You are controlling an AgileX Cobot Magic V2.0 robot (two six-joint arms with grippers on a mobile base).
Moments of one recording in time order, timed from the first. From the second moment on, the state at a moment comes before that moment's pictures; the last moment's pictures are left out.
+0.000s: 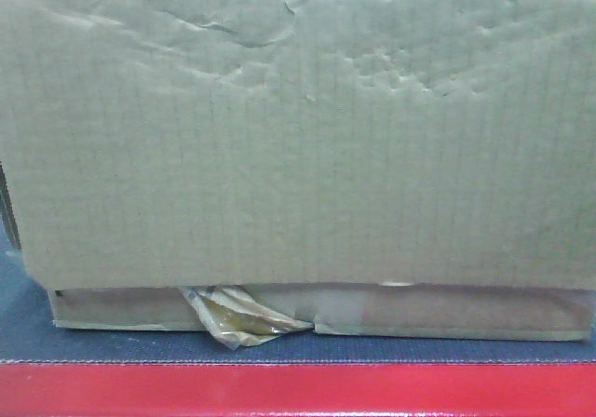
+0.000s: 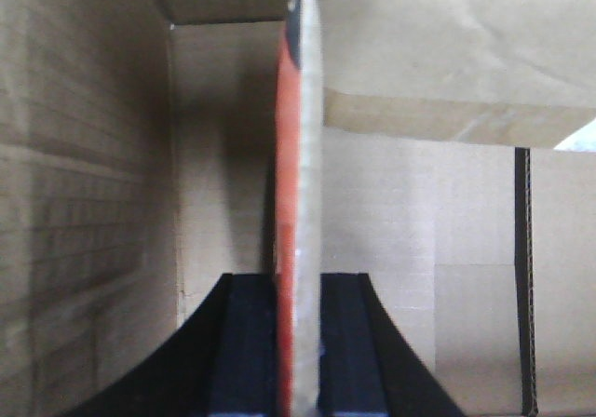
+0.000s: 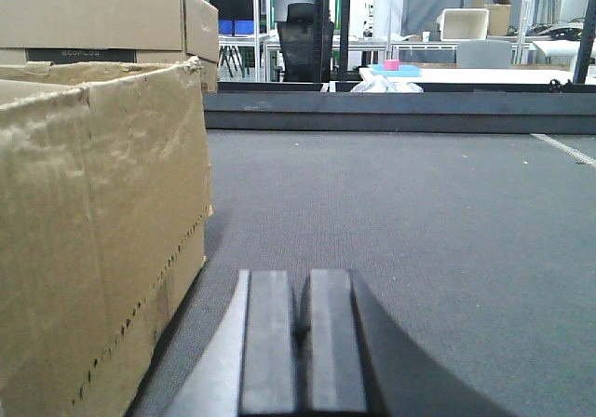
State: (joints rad) left arm -0.61 1.84 -1.80 0.29 1.21 -0.63; right arm -0.07 0.00 0.00 0.07 0.04 -0.02
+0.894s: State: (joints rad) left arm -0.60 1.78 -1.94 0.26 1.21 -0.60; right arm -0.07 0.00 0.00 0.07 0.04 -0.02
